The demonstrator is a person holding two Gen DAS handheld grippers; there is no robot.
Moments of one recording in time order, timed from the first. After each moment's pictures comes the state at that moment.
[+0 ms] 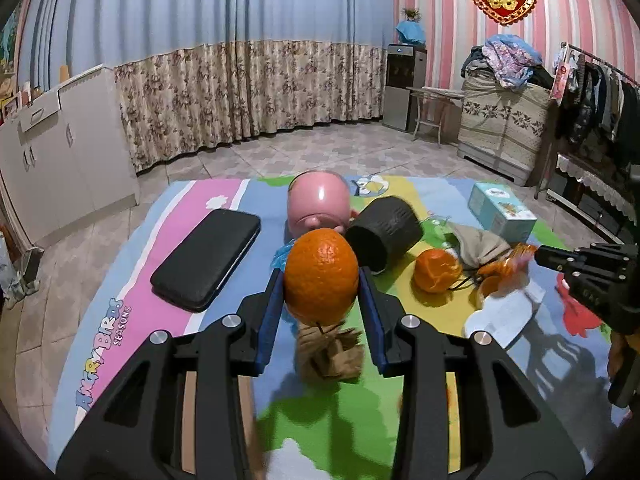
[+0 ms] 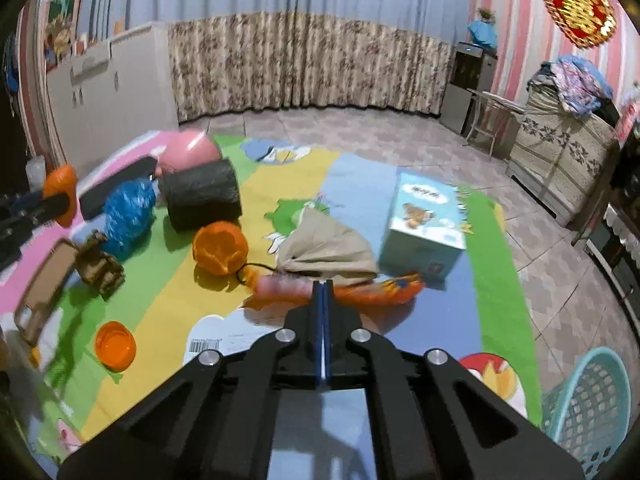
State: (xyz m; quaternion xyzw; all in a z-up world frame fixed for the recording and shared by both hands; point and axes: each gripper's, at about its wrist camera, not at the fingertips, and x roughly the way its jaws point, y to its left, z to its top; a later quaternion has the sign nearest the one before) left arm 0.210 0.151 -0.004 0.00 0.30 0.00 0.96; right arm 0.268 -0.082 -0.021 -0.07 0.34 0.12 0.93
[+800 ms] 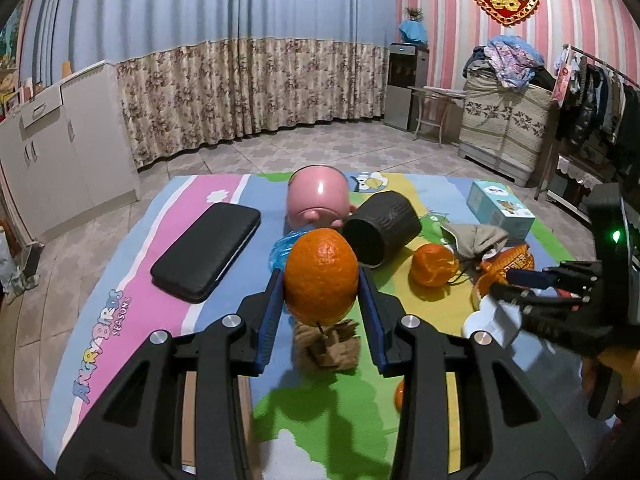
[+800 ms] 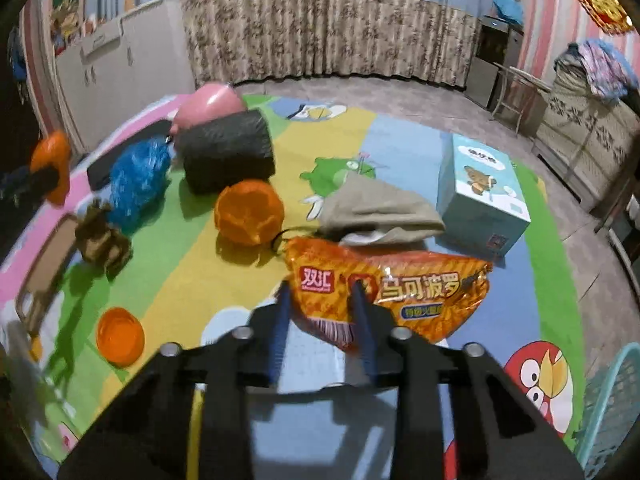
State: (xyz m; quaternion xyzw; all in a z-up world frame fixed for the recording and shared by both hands) left arm 0.204 0.154 -0.009 -0.01 0.30 0.01 0.95; right arm 0.293 -0.051 -0.057 -0.07 0.40 0.16 0.90
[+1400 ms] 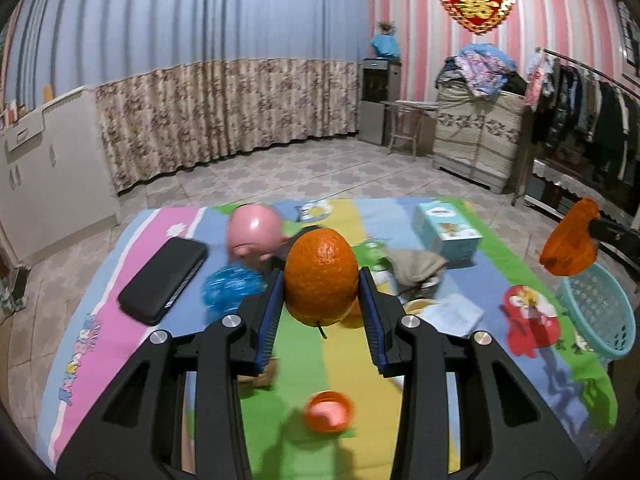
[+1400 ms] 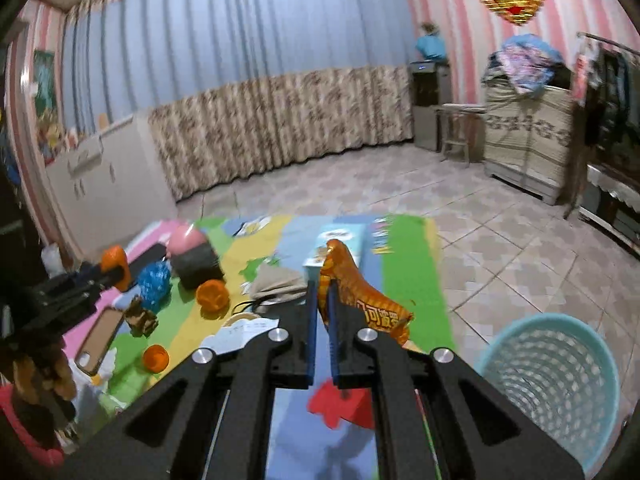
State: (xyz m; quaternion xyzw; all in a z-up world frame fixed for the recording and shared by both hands) left arm 0.193 0.076 0.029 0.01 0.27 -0.04 0.96; right arm 0.192 -0.215 0.052 0.05 0.26 0.10 0.96
